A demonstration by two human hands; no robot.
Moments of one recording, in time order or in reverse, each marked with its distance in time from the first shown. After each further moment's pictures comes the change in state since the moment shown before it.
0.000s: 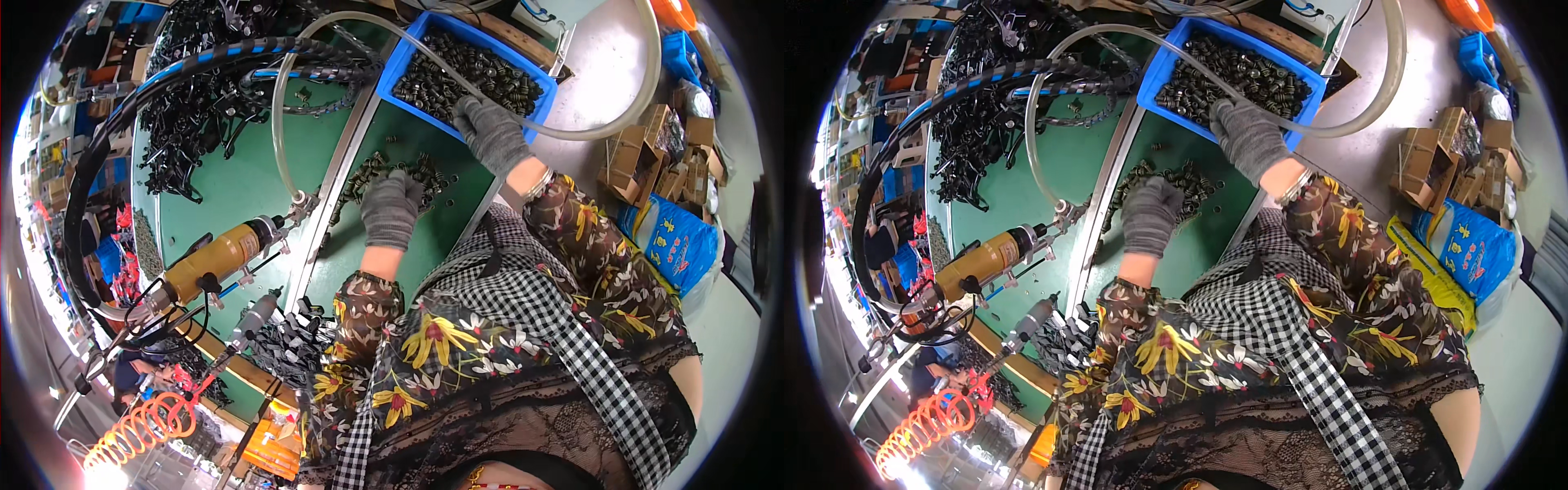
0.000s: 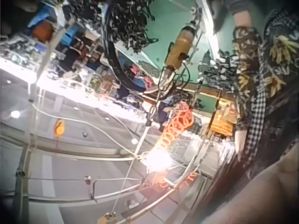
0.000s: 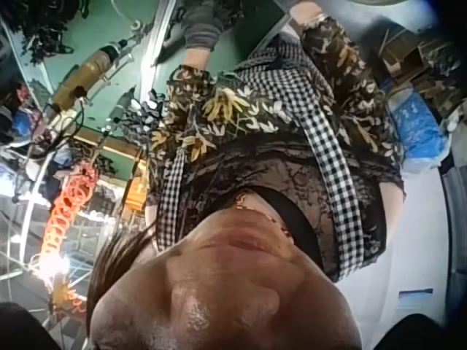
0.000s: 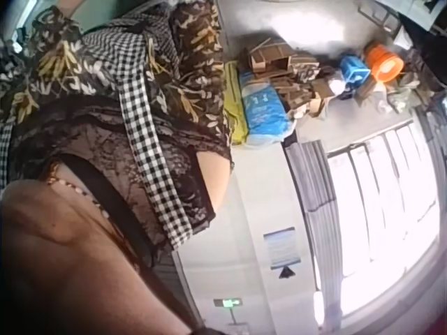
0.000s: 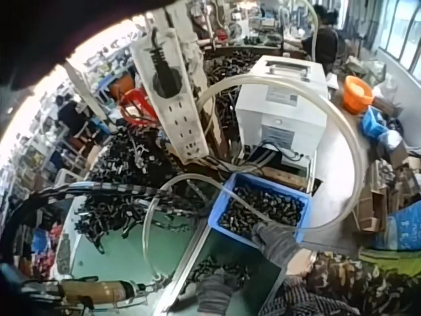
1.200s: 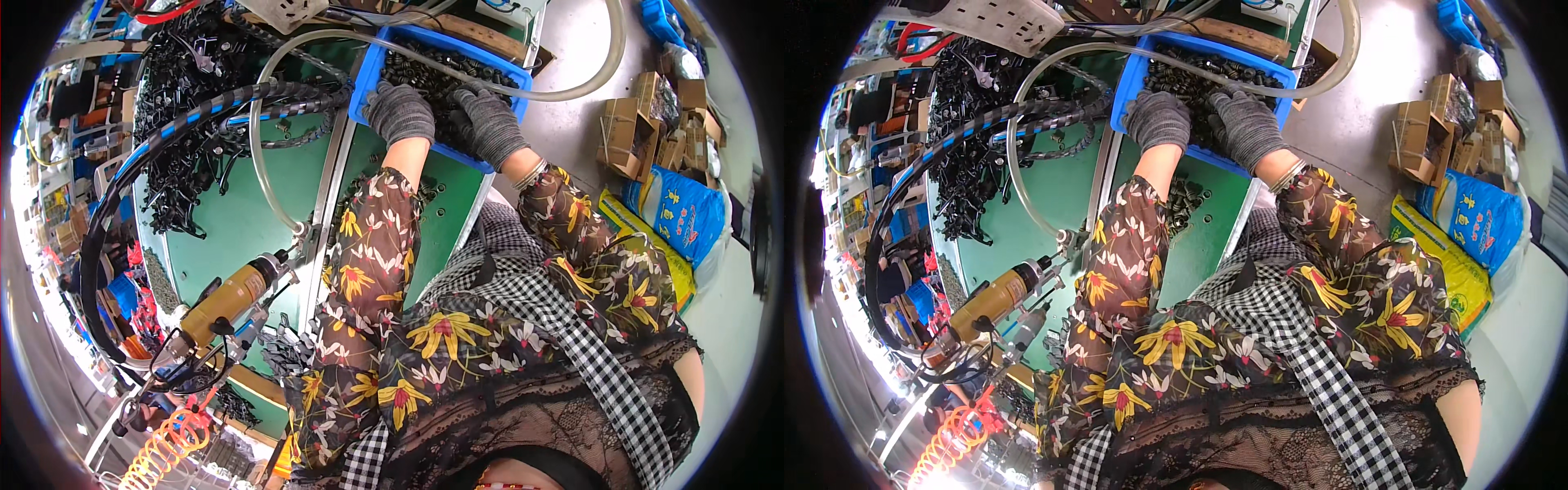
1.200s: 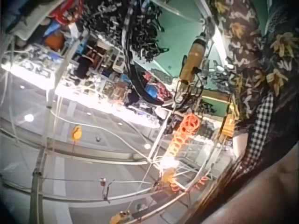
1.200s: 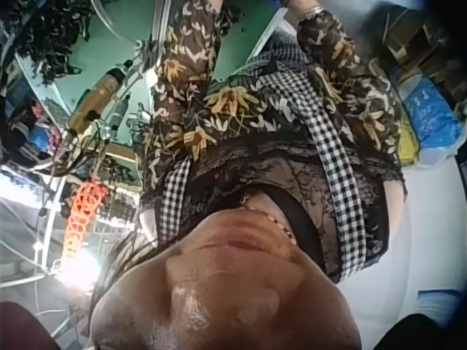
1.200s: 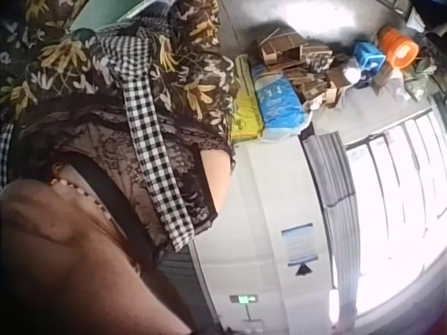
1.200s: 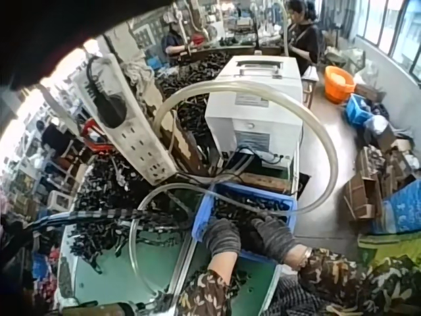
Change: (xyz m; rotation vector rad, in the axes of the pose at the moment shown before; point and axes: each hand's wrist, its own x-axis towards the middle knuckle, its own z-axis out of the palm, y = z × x) left_hand 0.150 0.097 -0.021 0.380 0.014 -0.135; right_hand 0.008 0.008 -0.016 -0.185 -0.051 0.152
